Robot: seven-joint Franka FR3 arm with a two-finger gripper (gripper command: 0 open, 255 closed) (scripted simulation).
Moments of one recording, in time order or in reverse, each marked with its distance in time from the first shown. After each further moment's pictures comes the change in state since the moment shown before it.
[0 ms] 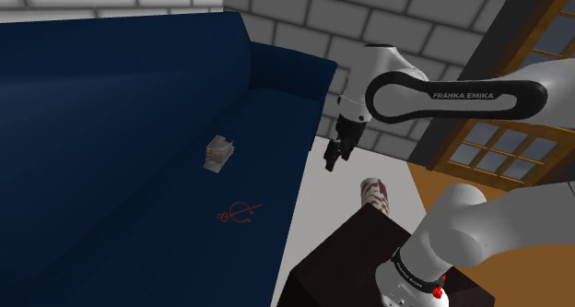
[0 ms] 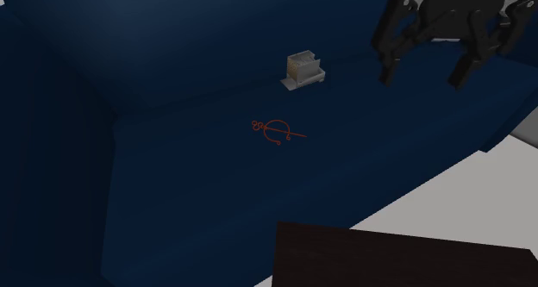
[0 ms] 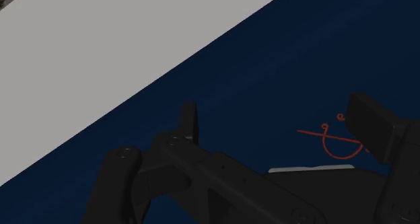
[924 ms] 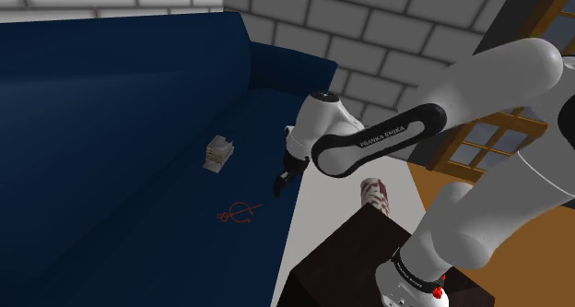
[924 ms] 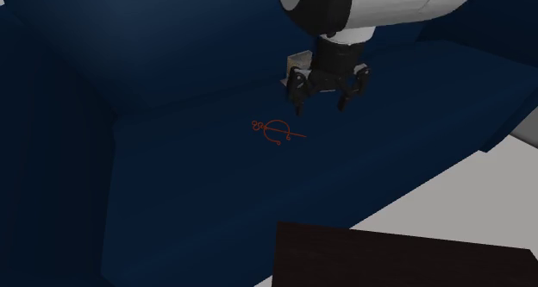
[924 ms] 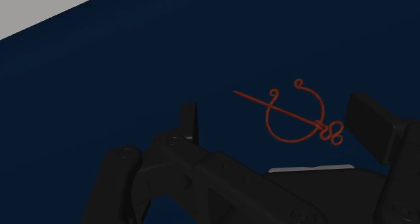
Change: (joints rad) arm 0.092 0.452 0.138 -0.014 0.004 0.640 -0.009
